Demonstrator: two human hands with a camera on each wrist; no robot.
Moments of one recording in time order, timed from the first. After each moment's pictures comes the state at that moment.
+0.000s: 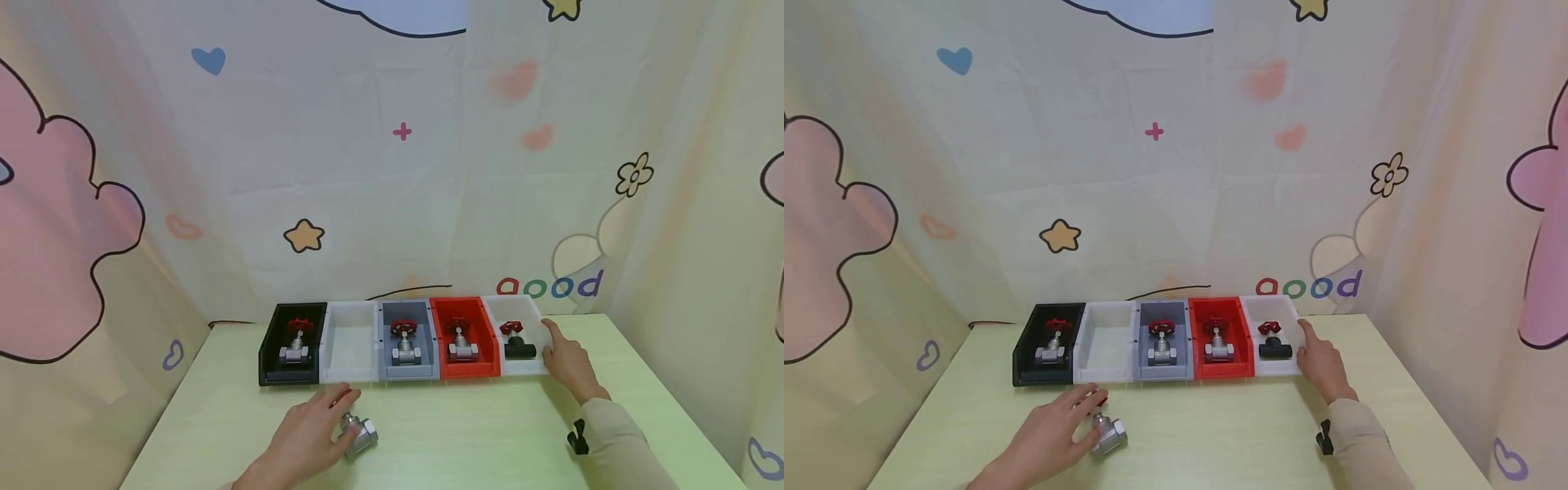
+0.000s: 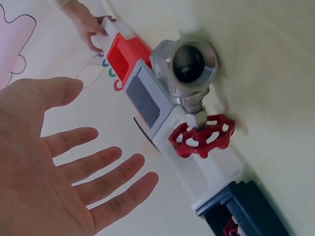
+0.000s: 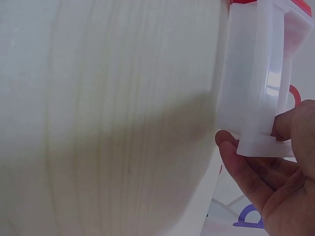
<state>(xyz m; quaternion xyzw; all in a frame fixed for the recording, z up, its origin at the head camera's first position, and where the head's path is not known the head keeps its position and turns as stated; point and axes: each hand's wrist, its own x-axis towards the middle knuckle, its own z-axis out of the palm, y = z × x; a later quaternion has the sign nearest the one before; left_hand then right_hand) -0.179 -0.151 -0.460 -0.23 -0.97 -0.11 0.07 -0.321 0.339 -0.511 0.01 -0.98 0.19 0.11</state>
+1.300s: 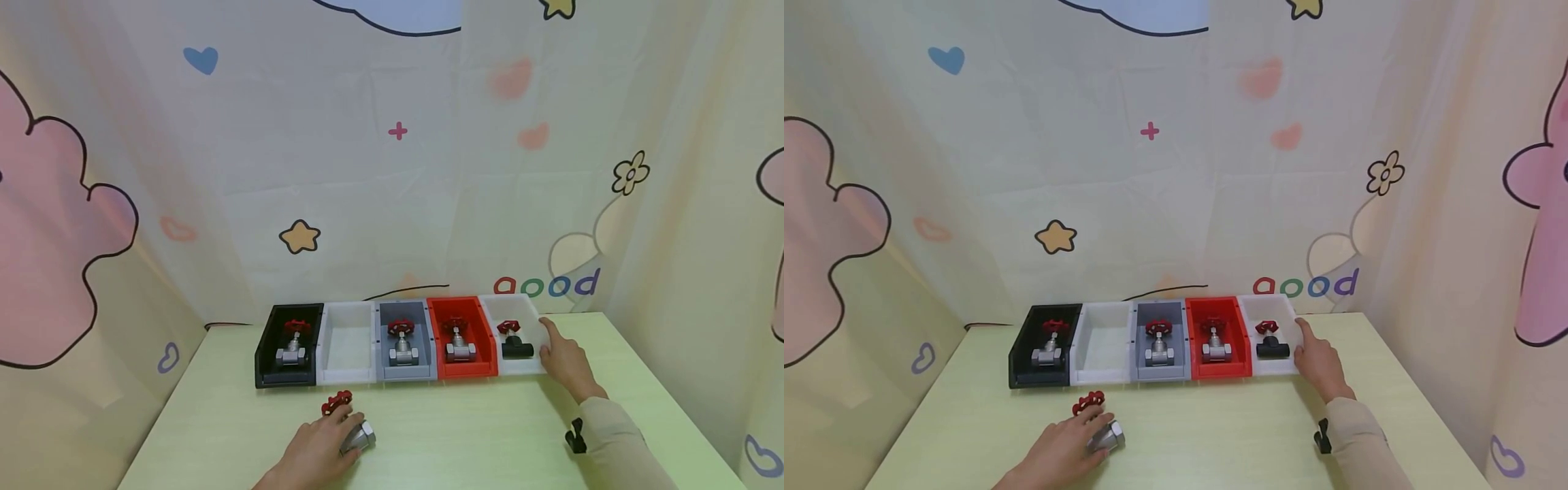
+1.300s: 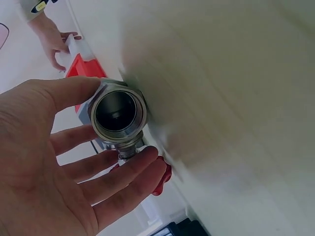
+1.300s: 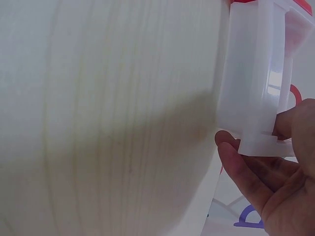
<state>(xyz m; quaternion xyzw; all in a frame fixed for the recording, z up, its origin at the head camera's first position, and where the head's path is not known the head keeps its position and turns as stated) -0.197 -0.141 -0.508 -0.21 -0.97 -0.11 -0.06 -0.321 0.339 -0.512 0.01 -0.97 0.20 0.11</state>
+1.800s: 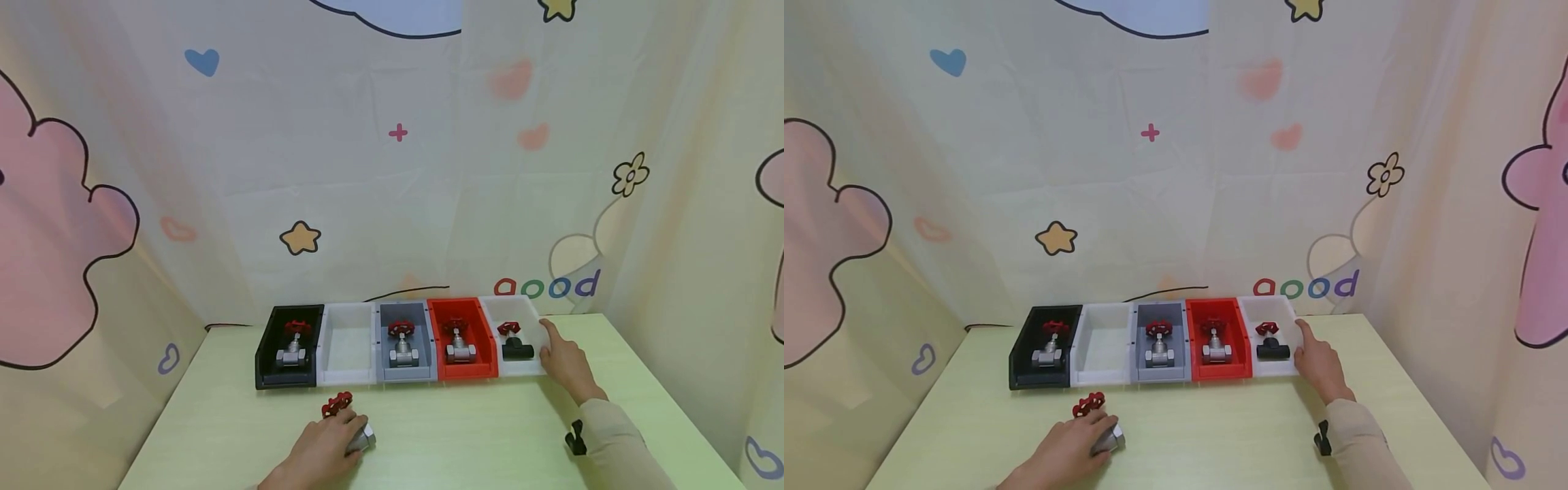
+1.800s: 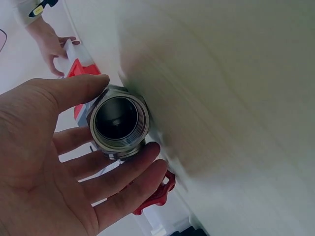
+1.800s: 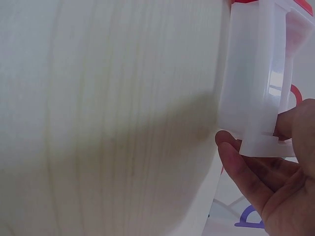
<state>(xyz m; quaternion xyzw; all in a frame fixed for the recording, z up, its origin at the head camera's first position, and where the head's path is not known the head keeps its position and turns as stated) -0.201 -0.140 -0.516 -0.27 -0.96 -0.09 -0.01 -0.321 0.338 -0.510 0.00 -0.97 0.20 0.10</state>
